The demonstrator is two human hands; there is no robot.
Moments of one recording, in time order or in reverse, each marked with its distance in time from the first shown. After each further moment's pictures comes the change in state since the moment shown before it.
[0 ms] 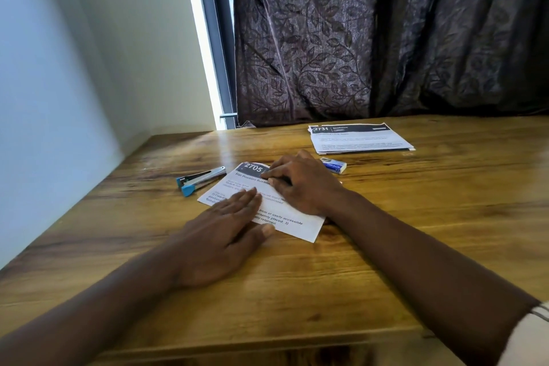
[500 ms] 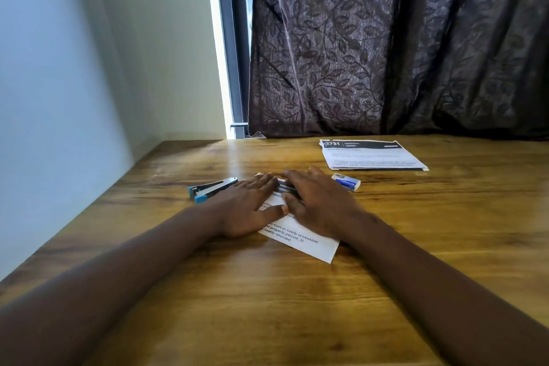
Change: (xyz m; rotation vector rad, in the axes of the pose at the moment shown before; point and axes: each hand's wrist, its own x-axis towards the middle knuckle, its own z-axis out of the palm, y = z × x) left_hand 0.086 -0.043 -0.012 0.115 0.009 0.009; right_hand -0.010 -0.019 -0.010 -0.126 -0.071 0.092
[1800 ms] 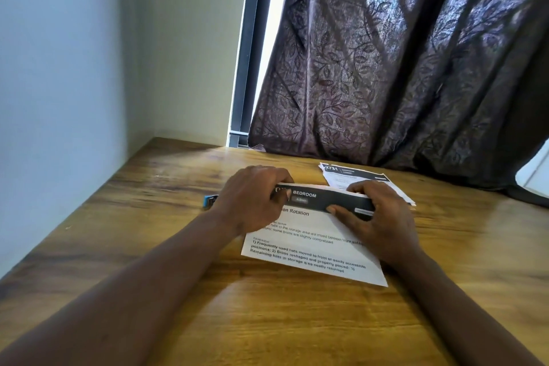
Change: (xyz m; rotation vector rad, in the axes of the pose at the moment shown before) left_hand -0.006 -0.028 -0.013 -0.313 0.641 0.147; right_hand -0.026 0.029 -0.016 -0.028 0.629 0.009
